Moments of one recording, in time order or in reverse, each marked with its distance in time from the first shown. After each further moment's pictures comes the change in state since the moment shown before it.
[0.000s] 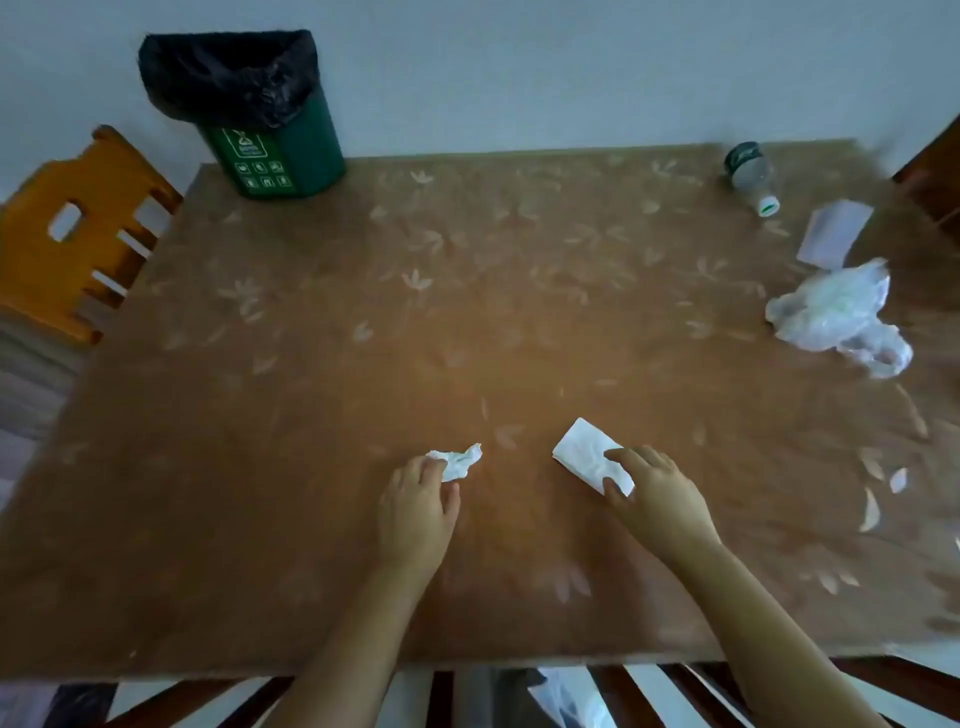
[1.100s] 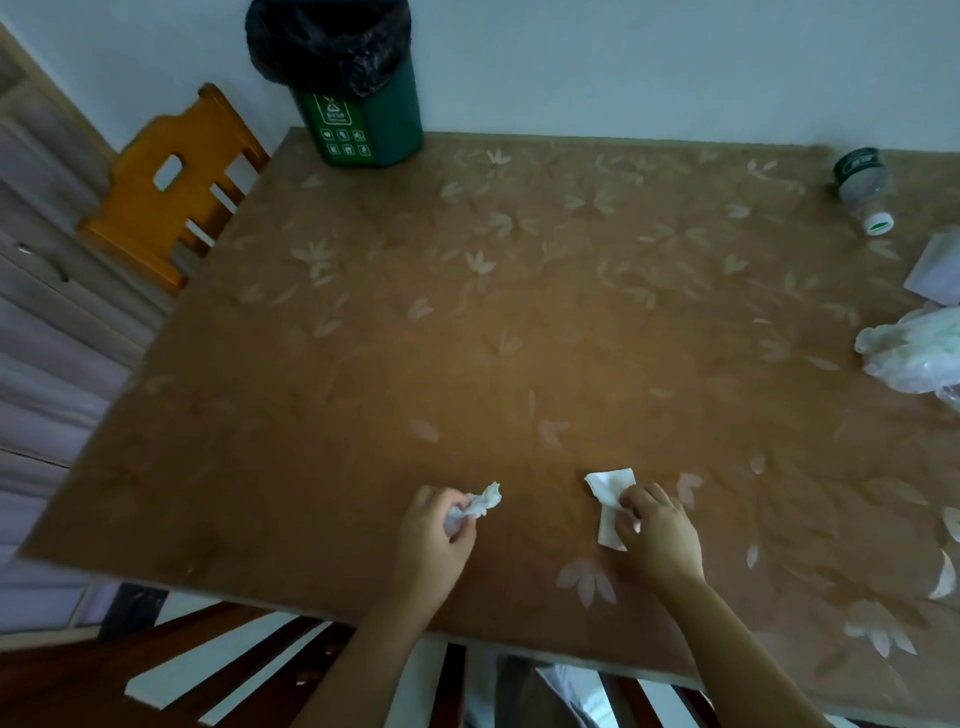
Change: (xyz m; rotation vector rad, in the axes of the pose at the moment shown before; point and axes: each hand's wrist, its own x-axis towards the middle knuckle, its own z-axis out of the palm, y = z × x) left_hand -0.047 -0.003 -0.024 -0.365 0.018 -0.207; right_hand 0.003 0.005 0.053 0.135 -0.097 0.057
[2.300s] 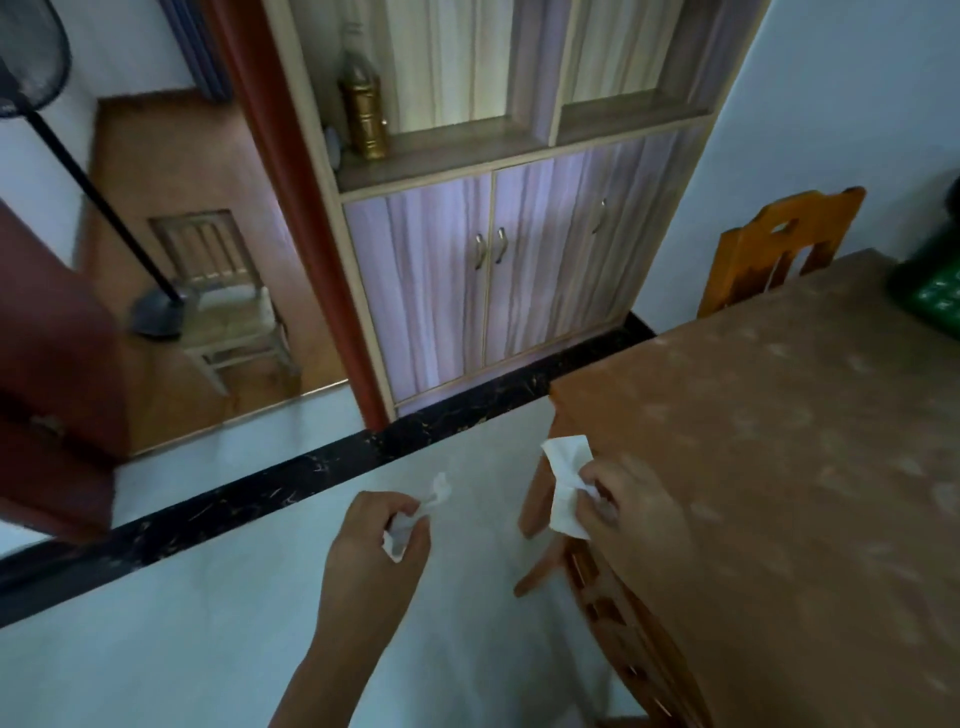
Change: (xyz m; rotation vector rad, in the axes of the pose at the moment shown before) left_hand -0.321 -0.194 -0.298 -0.139 0.991 -0.619; right_hand -0.249 -0.423 0.148 -0.053 -0.310 -1.284
